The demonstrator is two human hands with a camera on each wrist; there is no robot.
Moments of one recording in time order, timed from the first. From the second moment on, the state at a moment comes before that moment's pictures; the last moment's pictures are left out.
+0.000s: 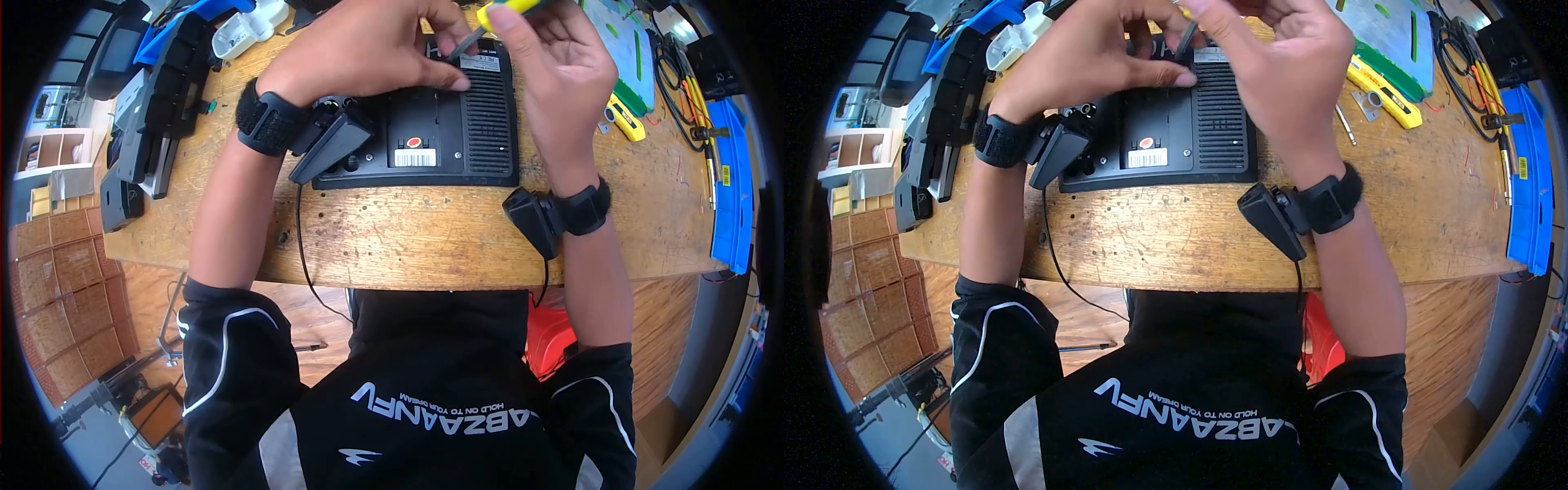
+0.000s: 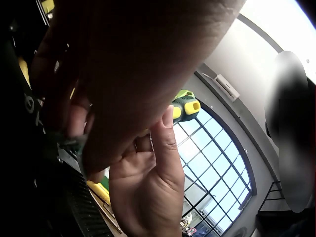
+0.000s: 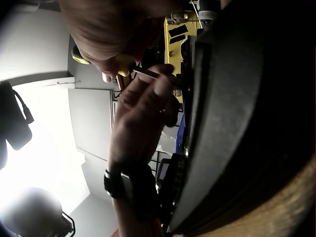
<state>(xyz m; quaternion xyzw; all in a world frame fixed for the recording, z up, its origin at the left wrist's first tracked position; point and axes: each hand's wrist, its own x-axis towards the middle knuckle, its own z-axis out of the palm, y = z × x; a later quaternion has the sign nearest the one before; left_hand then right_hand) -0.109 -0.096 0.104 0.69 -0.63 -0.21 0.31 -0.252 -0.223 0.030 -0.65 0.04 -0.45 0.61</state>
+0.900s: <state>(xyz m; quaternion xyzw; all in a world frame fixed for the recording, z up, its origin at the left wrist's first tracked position) -0.056 -0.050 0.090 0.77 -0.57 -0.14 0.27 -0.255 -0.239 0.017 -0.59 0.09 -0.43 0.68</state>
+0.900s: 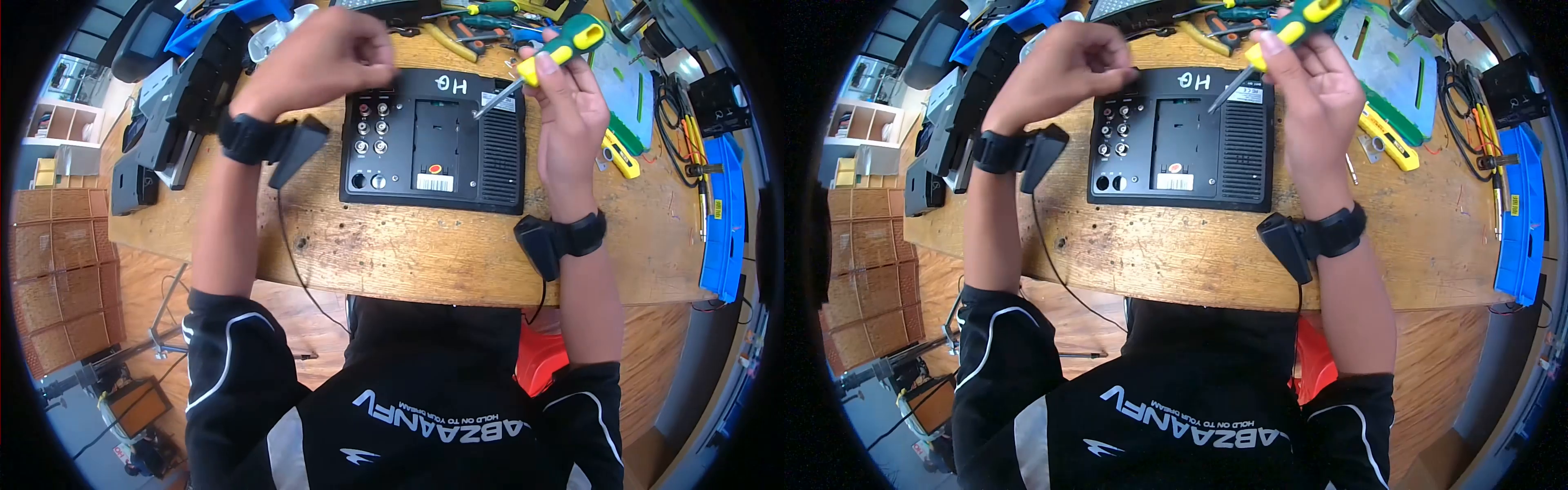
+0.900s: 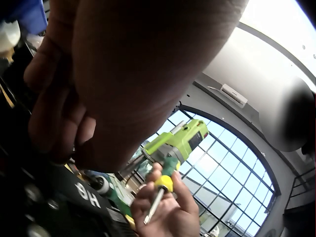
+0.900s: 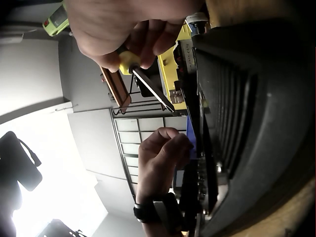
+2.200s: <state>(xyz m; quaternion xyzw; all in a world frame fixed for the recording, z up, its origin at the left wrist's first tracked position) -0.055 -0.019 0.038 0.58 -0.67 -0.19 0.41 -0.271 -0.160 0.034 -0.75 -0.04 -0.31 0.58</state>
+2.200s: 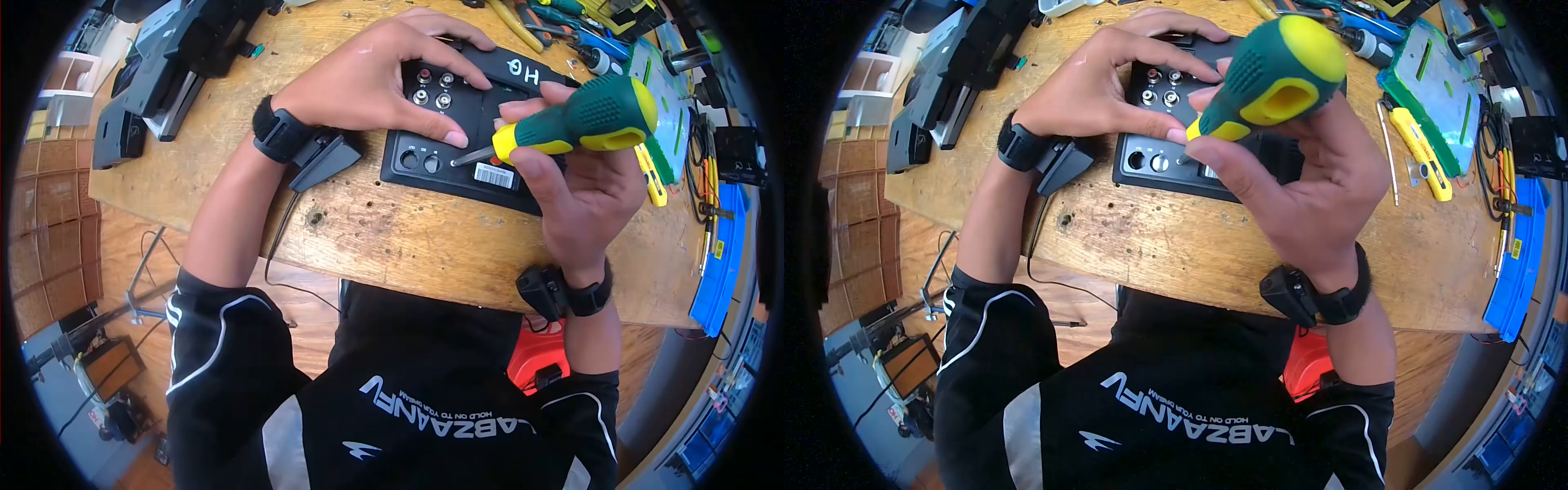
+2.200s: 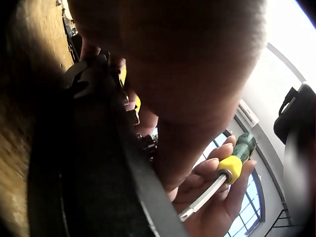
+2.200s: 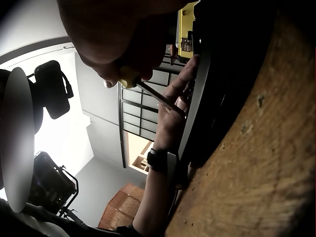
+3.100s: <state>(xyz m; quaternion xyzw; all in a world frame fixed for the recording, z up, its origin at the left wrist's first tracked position) -0.086 -0.016 0.039 0.53 -0.65 -0.26 0.48 -0.271 -0.174 0.029 -0.79 -0.08 -0.30 0.53</state>
